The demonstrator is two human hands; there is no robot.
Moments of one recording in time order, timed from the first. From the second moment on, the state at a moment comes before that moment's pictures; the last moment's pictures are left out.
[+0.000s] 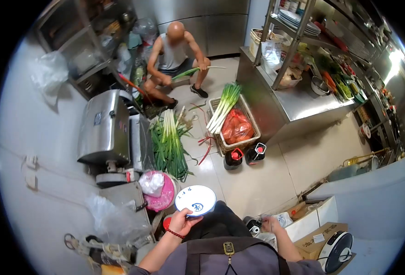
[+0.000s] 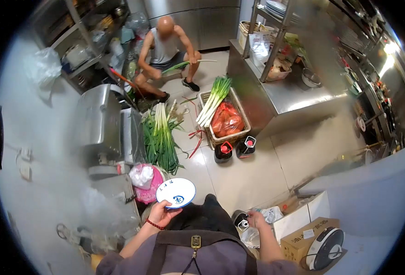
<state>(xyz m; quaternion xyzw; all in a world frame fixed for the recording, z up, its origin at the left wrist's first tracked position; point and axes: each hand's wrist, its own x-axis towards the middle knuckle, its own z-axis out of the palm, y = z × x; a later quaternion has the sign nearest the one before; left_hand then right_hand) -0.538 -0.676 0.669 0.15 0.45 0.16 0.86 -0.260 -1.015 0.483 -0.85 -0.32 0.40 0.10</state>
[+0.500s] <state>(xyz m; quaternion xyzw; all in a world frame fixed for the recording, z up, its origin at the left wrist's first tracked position) -0.361 -0.425 0.649 0.18 0.40 0.00 0.90 -0.230 -0.921 0.531 -0.91 -0.16 0.35 0.12</state>
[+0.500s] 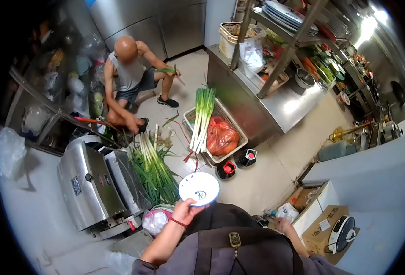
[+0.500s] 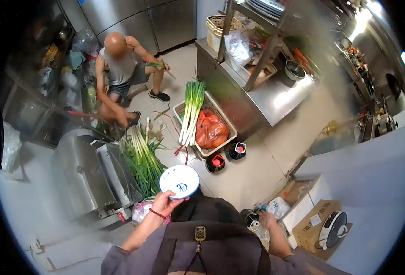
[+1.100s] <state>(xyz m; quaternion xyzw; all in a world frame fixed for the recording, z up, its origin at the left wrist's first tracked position) -0.335 -0.237 0.630 0.11 0.47 0.19 0.85 -0.052 -0.695 0.509 -0.87 -0.11 0.44 0.20</state>
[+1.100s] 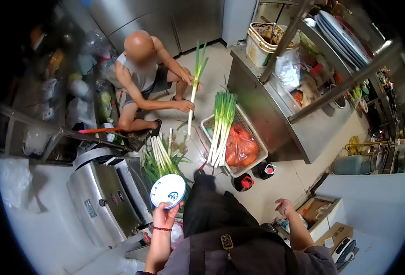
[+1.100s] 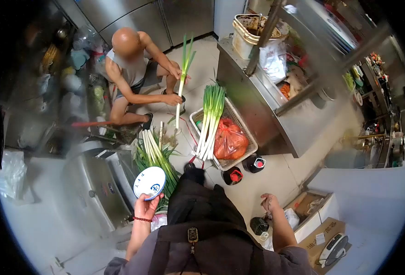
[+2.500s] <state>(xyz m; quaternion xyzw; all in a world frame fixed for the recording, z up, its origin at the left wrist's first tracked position) -0.261 0.042 0.535 0.05 0.59 0.11 0.80 0.045 -0.284 0.509 -0.86 -0.21 0.43 0.21</state>
